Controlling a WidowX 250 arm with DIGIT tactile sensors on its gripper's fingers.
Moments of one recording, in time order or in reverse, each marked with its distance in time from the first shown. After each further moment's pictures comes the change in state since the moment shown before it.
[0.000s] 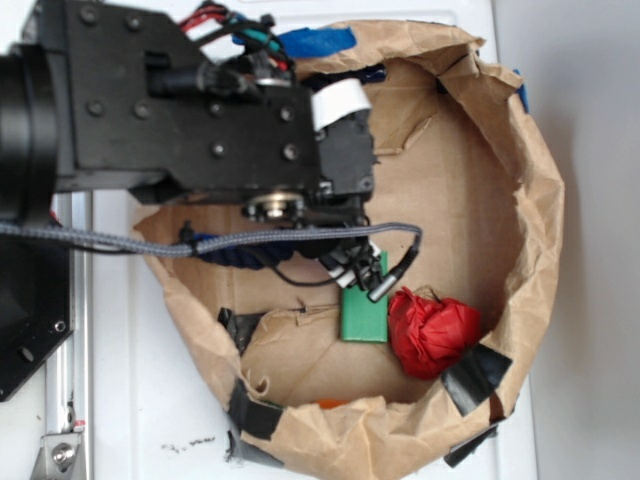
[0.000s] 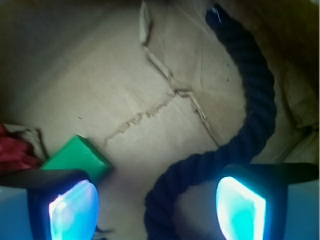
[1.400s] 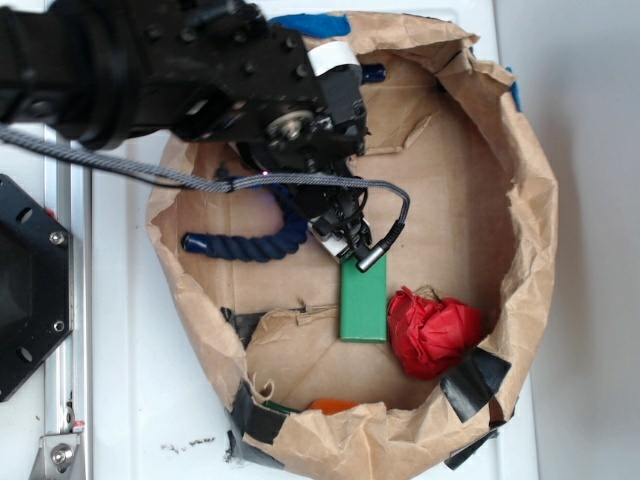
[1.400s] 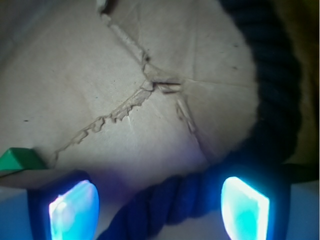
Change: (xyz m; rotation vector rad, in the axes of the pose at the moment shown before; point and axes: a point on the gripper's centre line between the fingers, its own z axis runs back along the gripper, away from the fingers) arm 0.015 0.015 -0.036 -0.081 0.083 -0.035
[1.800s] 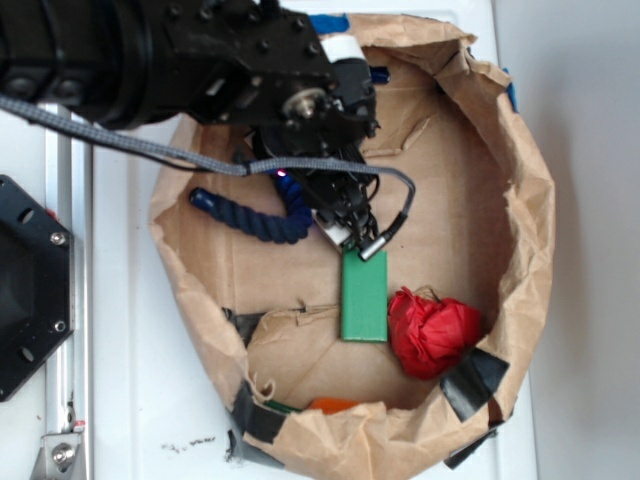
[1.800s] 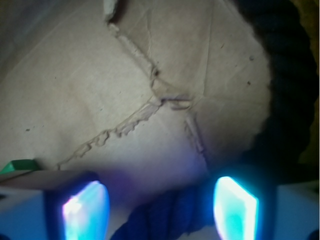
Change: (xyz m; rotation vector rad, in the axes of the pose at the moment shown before) arm 0.006 0.002 0.000 -0.009 -0.007 -0.017
